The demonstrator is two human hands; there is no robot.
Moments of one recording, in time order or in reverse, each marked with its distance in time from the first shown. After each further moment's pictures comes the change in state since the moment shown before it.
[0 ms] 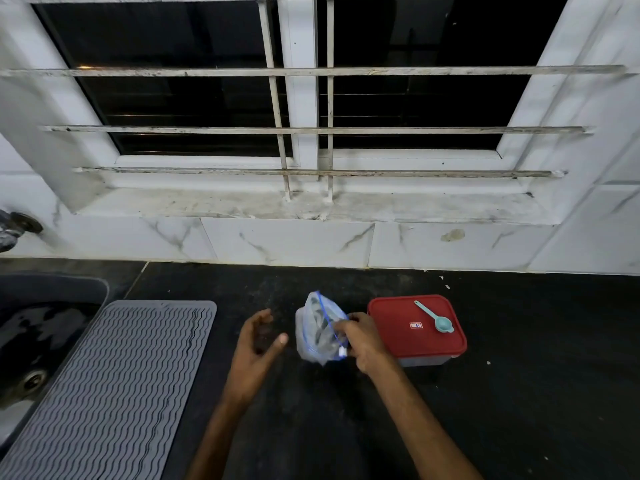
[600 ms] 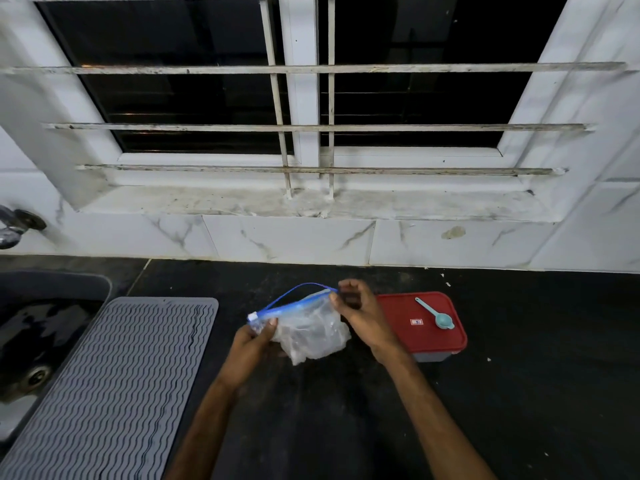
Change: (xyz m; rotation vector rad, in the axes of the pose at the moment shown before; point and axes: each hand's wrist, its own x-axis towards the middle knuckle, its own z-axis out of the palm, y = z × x) left_hand 0.011 0.010 -0.002 -0.412 -0.101 -0.236; right_hand 0.000 -0.015 -0.013 -0.057 -0.093 -0.471
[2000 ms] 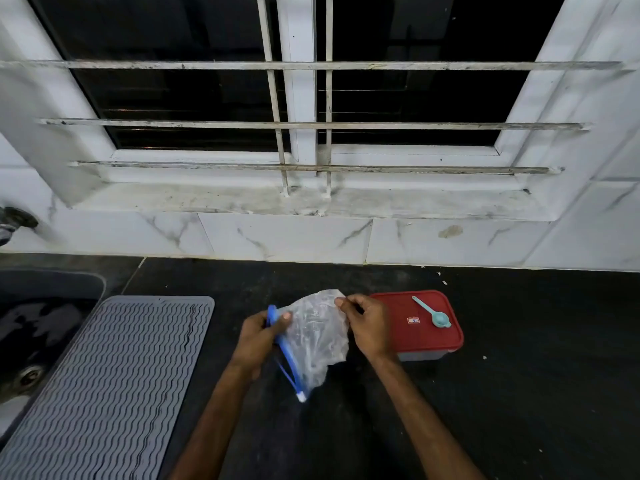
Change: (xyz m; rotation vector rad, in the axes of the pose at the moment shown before) left_hand 0.022 -0.002 0.015 0.207 0.090 -0.024; right_hand -0.006 0.021 -0.004 -0.133 0.168 -0.172
